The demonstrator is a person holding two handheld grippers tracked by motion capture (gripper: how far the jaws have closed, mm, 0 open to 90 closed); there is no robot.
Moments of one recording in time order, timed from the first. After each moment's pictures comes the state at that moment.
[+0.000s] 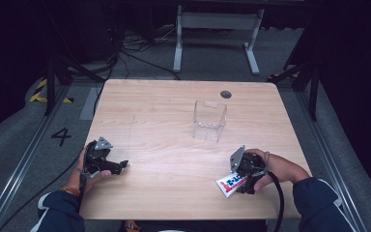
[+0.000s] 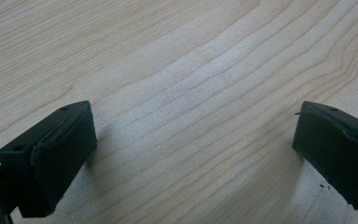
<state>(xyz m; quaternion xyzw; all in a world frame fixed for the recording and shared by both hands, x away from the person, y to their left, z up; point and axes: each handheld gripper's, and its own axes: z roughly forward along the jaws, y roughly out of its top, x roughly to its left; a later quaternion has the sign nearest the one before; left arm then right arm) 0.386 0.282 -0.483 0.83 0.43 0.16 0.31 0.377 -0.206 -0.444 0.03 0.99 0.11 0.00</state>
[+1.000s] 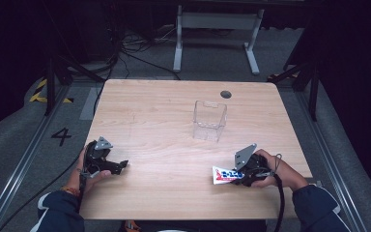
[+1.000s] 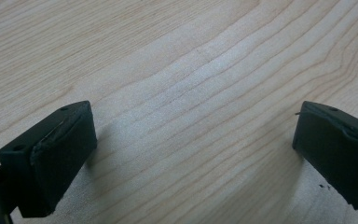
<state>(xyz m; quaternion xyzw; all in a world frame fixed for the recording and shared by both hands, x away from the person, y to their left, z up) 0.386 0.282 -0.483 0.83 0.43 0.16 0.31 0.372 -0.221 -0.436 0.05 0.97 0.24 0.03</state>
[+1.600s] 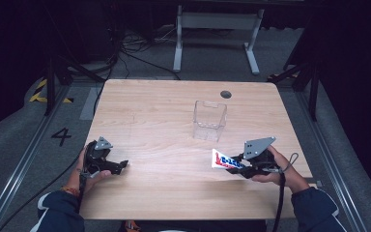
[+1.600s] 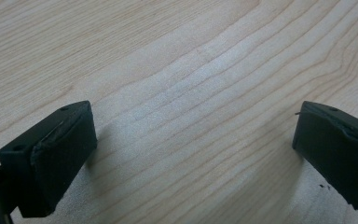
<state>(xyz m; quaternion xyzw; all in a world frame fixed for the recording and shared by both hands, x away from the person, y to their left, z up) 0.385 0.282 -0.483 0.83 0.43 0.16 0.31 0.369 -0.228 -0.408 0.09 0.92 0.37 0.07</state>
